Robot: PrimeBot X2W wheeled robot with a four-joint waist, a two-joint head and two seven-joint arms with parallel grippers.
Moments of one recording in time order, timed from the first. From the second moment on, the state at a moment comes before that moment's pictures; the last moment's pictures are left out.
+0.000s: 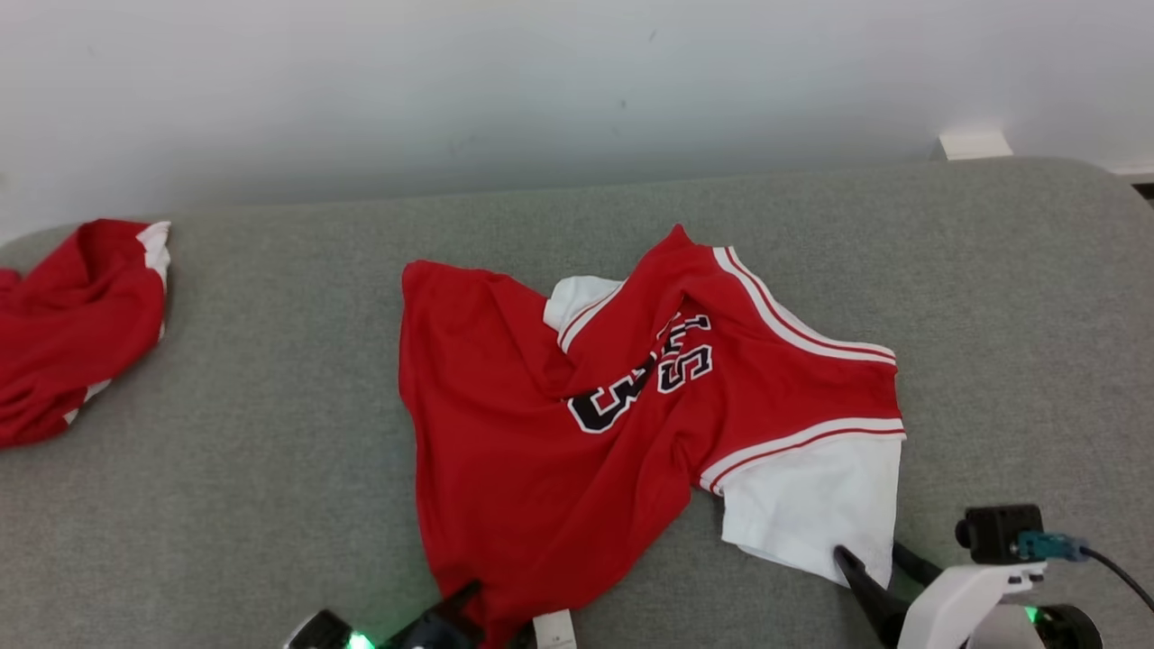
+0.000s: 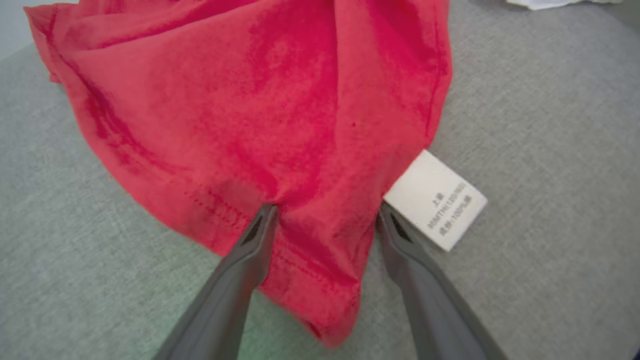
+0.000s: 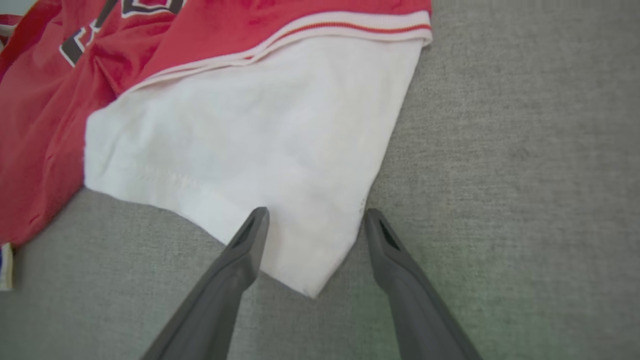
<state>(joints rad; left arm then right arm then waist) -0.10 0.18 -0.41 0.33 0.10 -0.09 0.02 -0.17 -0.20 0.26 0.34 0.61 0.13 0.34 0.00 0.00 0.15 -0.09</state>
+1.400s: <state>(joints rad) -0.12 0.22 -0.50 0.31 -0.02 -0.12 0.14 -0.31 -0.16 0.37 0.52 0.67 0.13 0.18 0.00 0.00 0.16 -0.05</state>
